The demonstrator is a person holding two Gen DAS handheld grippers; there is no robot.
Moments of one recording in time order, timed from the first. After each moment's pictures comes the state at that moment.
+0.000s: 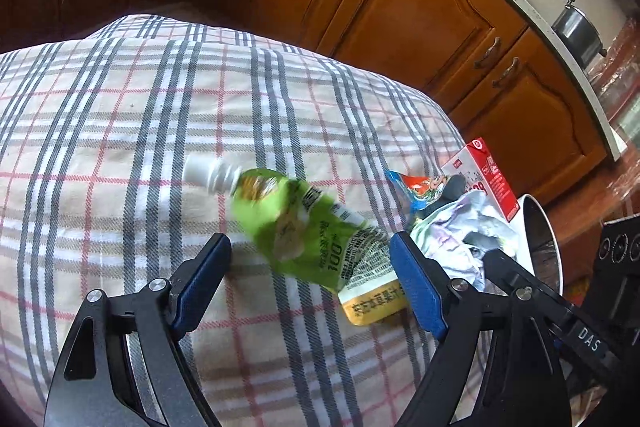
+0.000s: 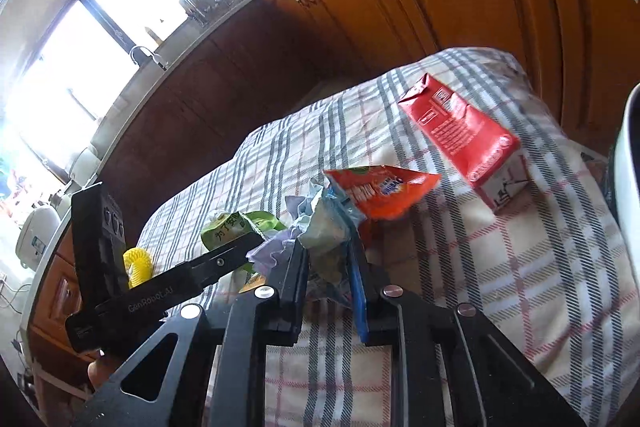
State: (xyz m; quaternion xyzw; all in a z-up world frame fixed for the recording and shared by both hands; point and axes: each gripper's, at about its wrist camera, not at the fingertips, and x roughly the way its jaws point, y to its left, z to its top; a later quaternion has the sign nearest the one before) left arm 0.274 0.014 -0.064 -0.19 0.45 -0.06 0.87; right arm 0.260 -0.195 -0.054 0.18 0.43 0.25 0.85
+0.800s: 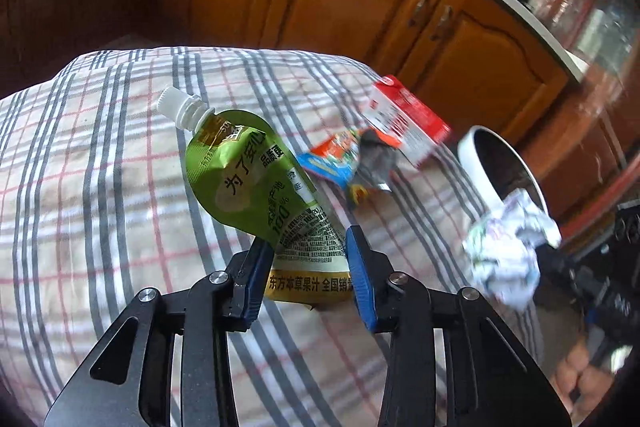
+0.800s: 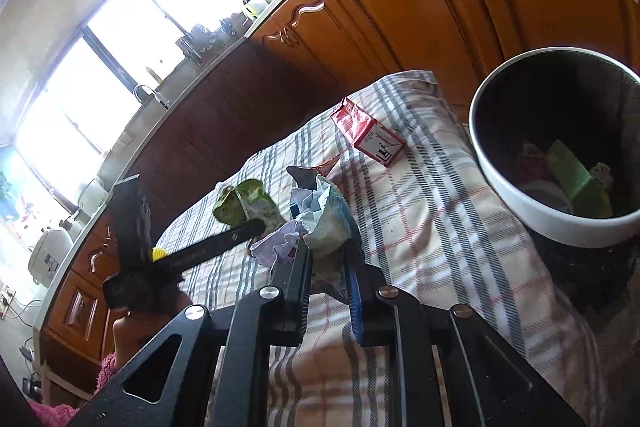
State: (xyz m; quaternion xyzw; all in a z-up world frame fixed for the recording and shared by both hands) left arm 0.222 -0.041 -0.045 -0.10 0.43 -0.14 0.88; right arm 0.172 -0.285 -0.031 0.23 0.38 0.22 0.87
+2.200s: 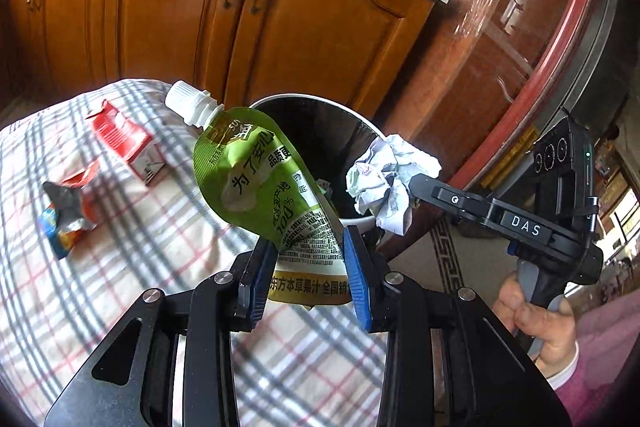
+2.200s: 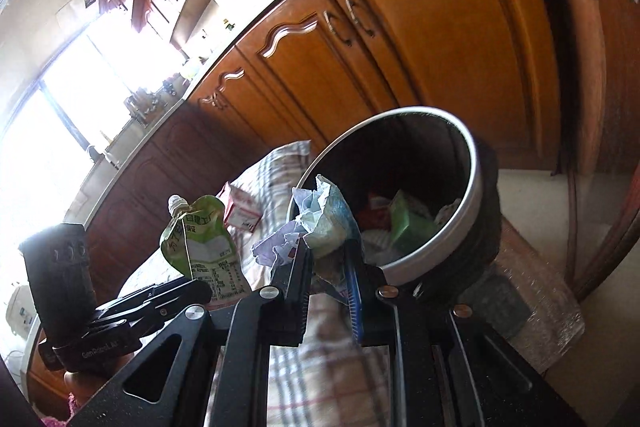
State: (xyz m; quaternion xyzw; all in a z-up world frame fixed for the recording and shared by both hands) left arm 0.207 -0.232 -0.003 -0.03 0.41 -0.34 0.85; right arm 0.143 -0.429 -0.015 0.25 0.34 0.09 0.90
